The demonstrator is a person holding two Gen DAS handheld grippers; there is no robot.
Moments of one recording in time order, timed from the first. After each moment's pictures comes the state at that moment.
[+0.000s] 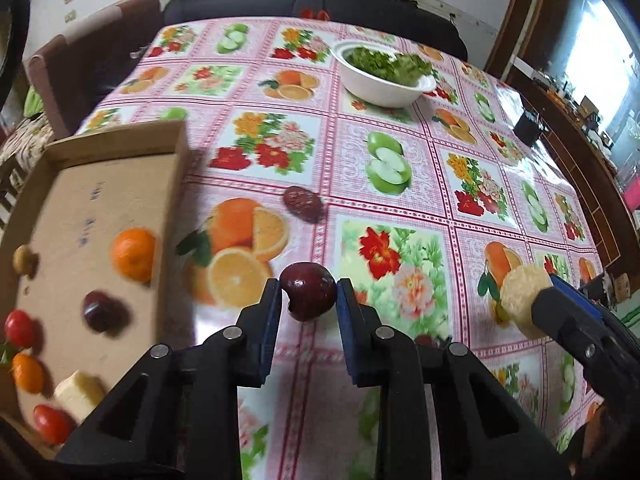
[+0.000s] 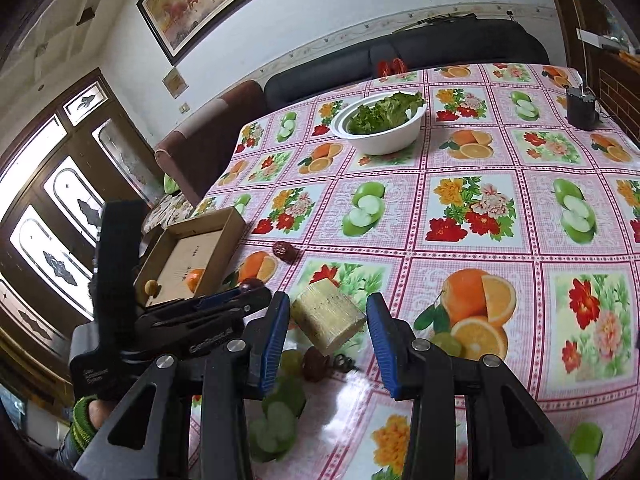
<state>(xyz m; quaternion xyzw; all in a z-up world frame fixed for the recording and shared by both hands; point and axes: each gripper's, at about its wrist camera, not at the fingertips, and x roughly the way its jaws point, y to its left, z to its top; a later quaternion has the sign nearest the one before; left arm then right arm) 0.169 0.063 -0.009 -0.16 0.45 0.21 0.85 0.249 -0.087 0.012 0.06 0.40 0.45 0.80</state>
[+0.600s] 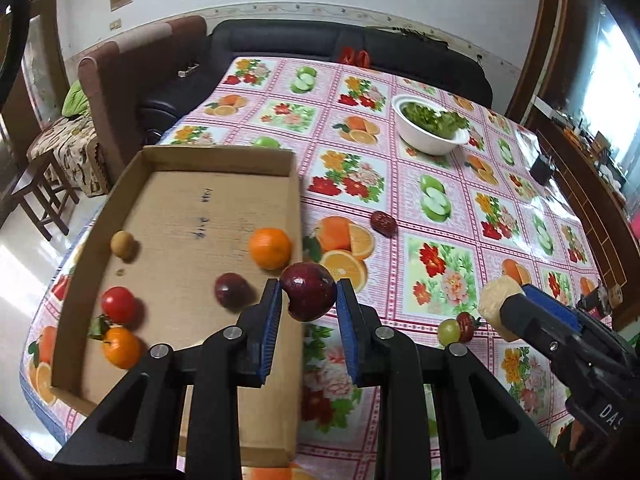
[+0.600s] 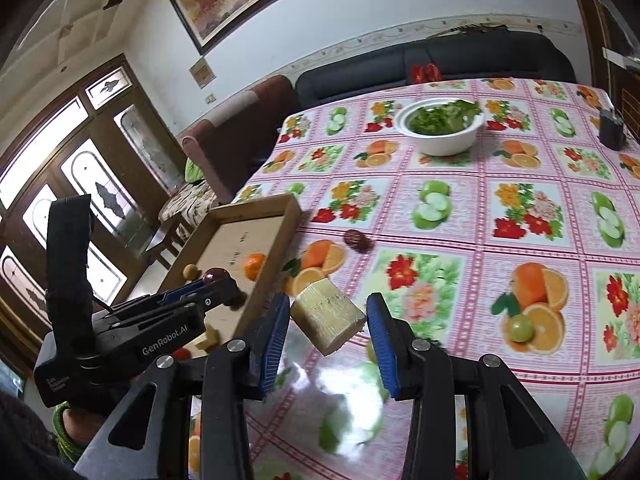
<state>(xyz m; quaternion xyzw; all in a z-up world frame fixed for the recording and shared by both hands) 0.089 0.095 0.032 -0.16 0.39 0.27 0.87 0.191 -0.048 0.036 0.04 0.38 0.49 0.78</state>
